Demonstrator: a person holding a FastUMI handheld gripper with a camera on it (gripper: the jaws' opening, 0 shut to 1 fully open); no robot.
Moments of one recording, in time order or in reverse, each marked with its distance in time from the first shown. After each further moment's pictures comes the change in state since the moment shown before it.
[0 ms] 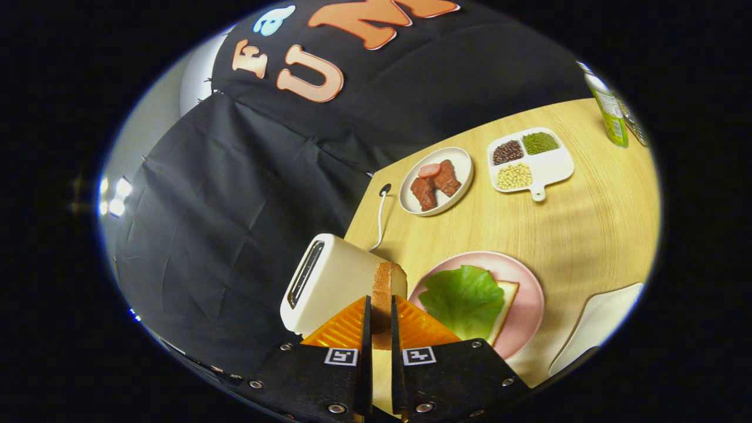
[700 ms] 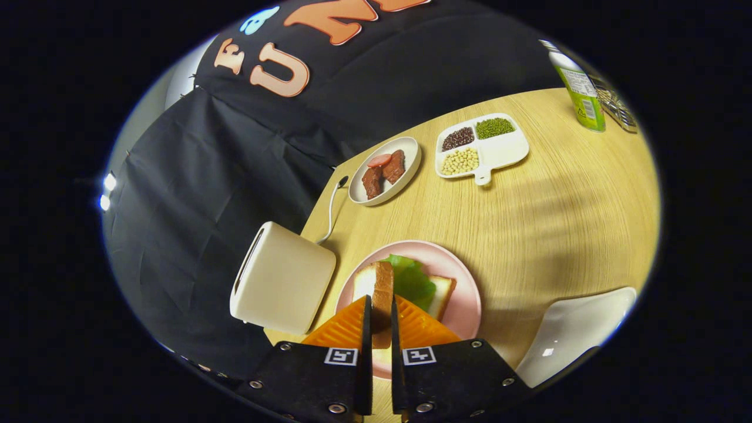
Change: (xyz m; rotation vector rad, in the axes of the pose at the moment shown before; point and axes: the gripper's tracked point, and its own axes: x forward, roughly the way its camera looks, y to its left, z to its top) arm 0.009 -0.079 -0.021 -0.035 0.015 -0.133
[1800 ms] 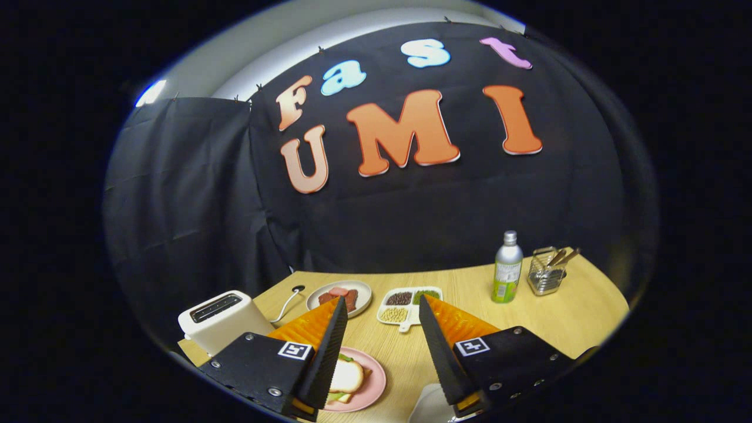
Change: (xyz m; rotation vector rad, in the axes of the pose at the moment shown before) arm -0.173 0.032 0.140 -0.421 -0.796 -0.309
